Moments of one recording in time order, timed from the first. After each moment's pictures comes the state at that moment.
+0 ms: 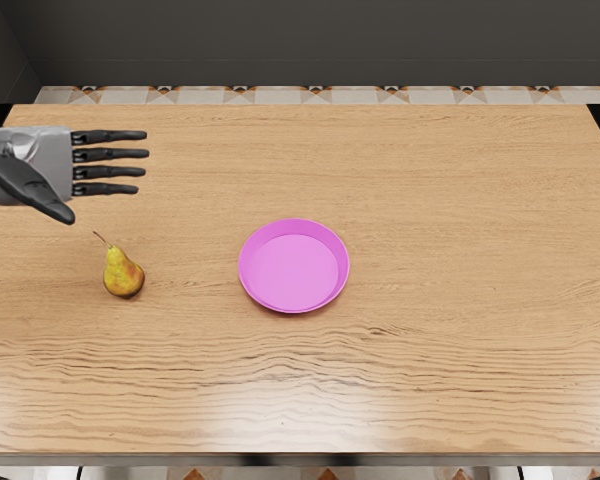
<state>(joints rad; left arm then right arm) -1.11 1.12 -0.25 -1.40 -0.28 -0.61 0.38 -0.04 0.00 0.14 0.20 0.09 -0.03 -0.26</state>
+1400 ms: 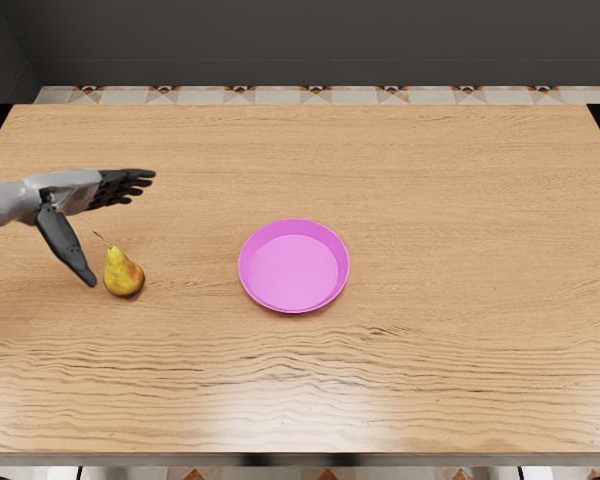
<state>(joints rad) -0.92 0.87 -0.32 -1.11 0.79 -0.57 -0.24 -0.04 0.00 0.14 0.20 0.08 -0.03 -0.26</state>
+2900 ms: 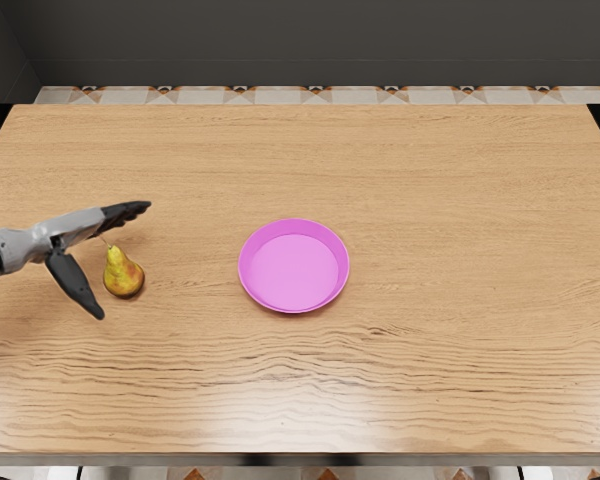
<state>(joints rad) -0.73 0.87 -0.32 -1.19 0.97 -0.25 -0.32 -0.04 0.00 0.14 0.22 0.09 -0.03 -0.26</state>
